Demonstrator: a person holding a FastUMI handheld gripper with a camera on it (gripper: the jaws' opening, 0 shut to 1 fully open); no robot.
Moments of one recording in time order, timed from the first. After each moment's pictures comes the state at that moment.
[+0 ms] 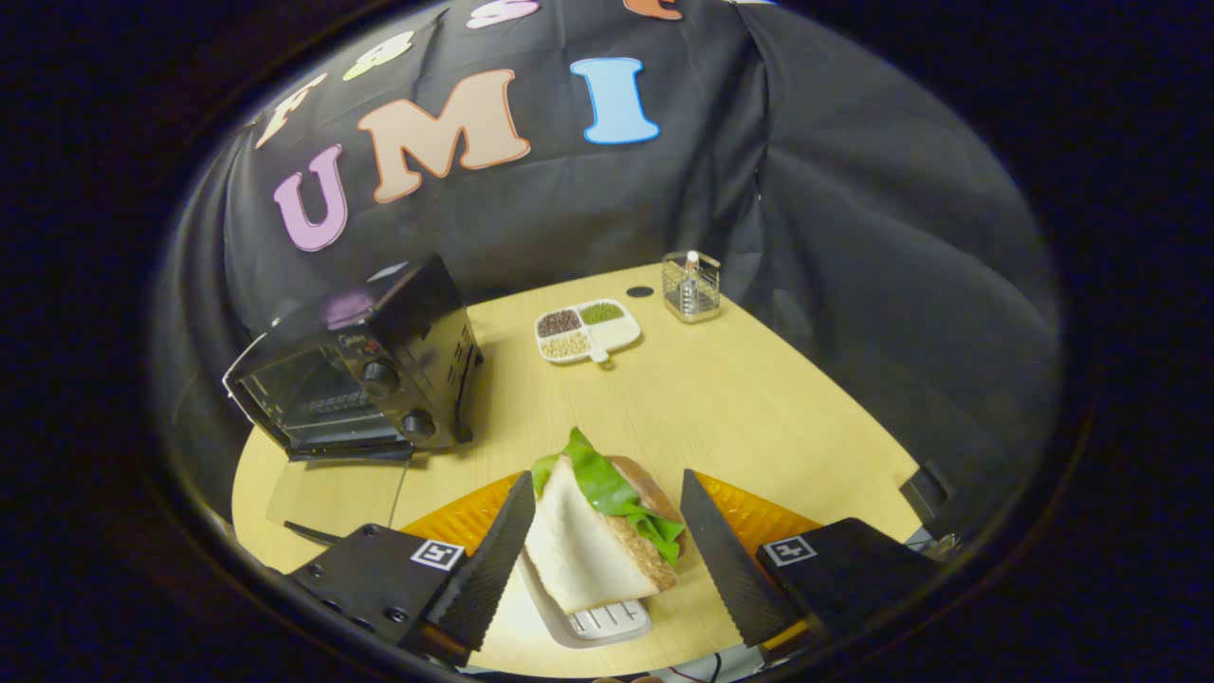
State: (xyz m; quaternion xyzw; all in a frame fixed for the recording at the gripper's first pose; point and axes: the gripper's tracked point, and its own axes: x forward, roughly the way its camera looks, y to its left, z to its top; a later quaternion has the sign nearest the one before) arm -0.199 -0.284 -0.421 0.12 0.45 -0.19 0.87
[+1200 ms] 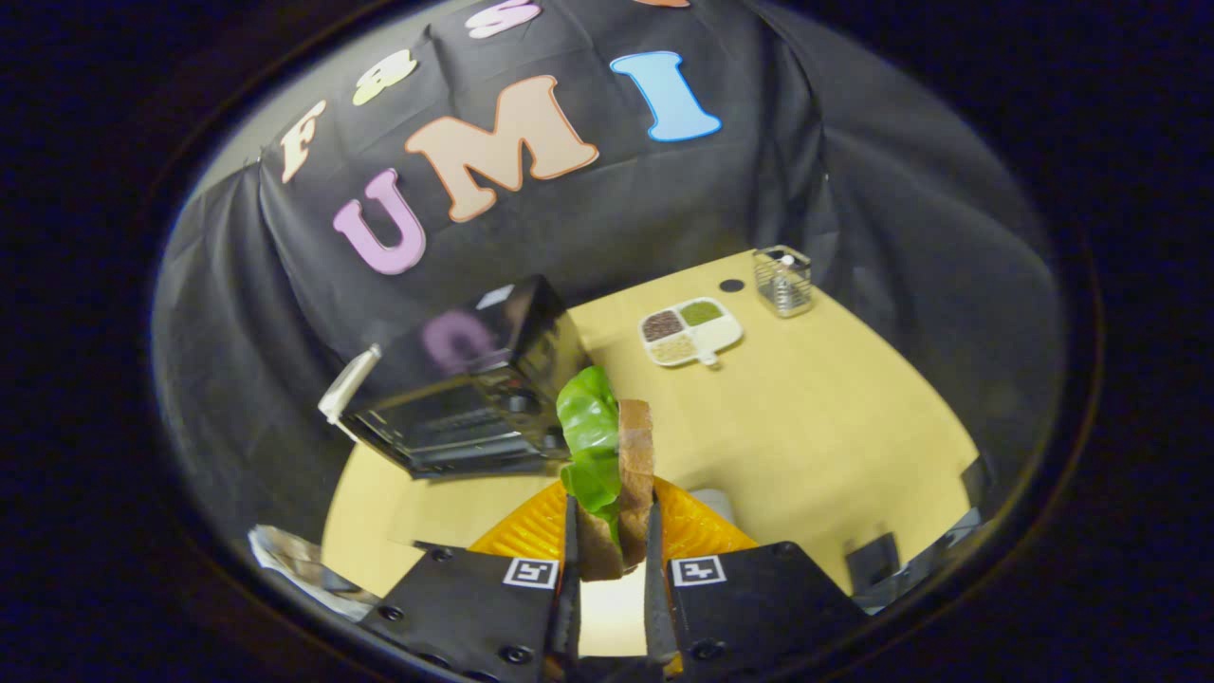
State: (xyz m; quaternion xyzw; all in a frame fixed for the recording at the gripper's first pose) arm -0.143 -0.186 -0.343 0.25 0.44 -0.08 0.86
